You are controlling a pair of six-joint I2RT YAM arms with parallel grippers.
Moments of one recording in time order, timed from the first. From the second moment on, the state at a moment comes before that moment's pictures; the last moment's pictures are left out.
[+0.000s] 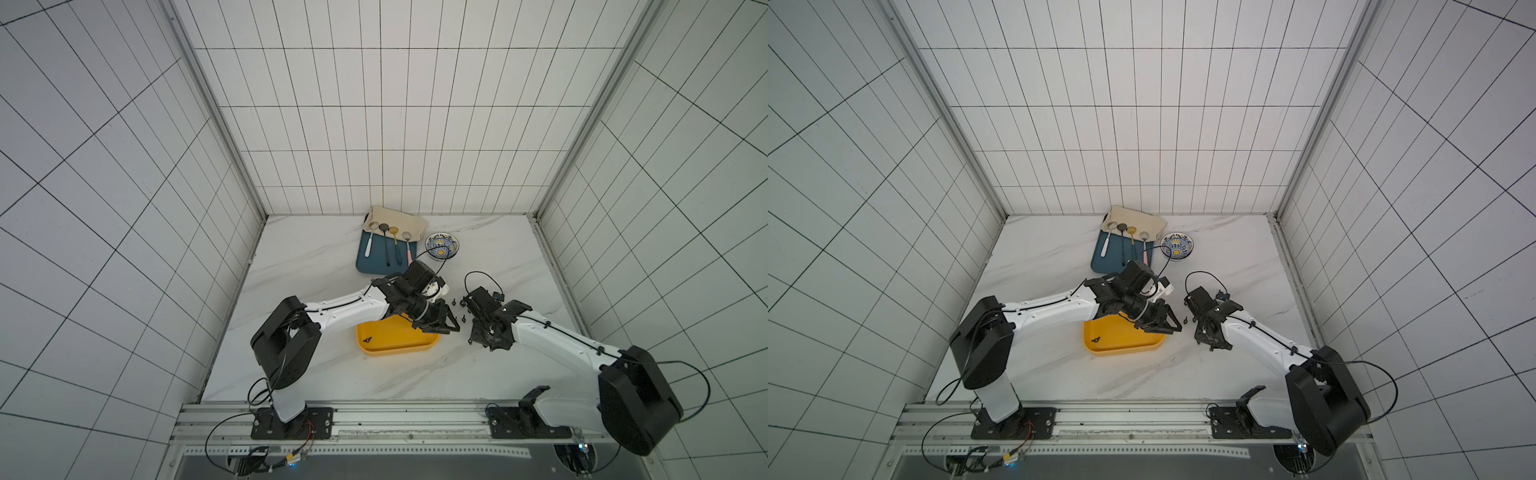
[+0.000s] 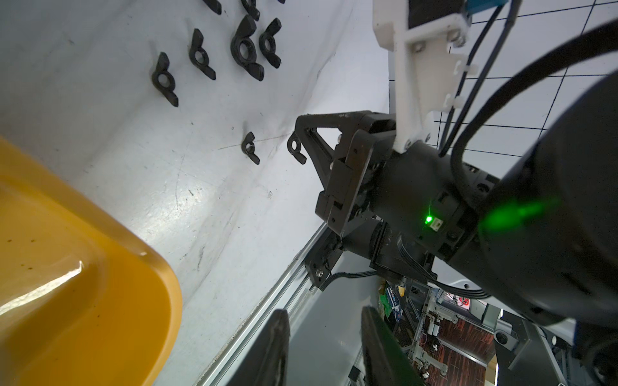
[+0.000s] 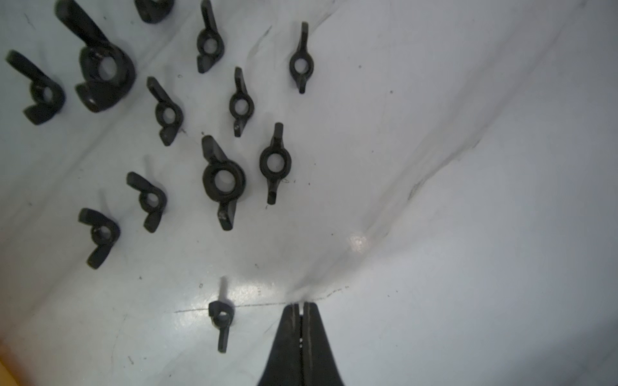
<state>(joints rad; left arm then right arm) -0.88 1.77 1.25 -0.35 0.74 -0.85 0.64 1.30 0.69 -0.79 0.29 0.86</state>
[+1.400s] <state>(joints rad) -0.44 1.47 1.01 -0.43 0.71 -0.81 0.89 1.29 0.83 -0.79 0.23 0.72</state>
